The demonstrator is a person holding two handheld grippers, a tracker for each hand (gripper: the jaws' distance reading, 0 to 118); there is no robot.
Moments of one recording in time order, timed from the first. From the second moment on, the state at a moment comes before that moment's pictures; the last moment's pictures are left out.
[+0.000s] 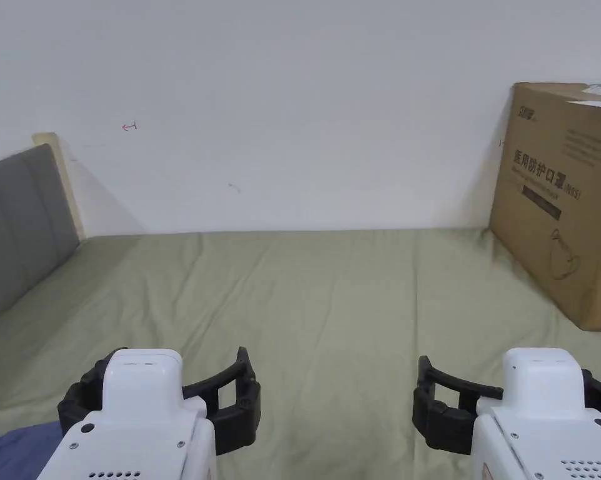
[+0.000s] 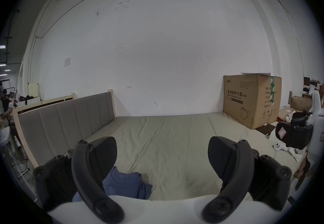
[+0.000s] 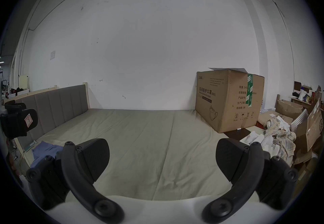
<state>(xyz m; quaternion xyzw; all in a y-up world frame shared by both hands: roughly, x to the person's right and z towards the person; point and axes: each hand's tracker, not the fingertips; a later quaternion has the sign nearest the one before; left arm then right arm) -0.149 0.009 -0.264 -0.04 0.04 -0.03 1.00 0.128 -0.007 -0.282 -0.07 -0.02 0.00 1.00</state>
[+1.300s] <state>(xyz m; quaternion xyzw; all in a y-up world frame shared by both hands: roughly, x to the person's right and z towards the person) -0.143 0.018 -0.269 -0.02 0.00 -0.01 1.00 0.112 -0.012 -0.292 -0.09 -0.07 0.02 0.99</state>
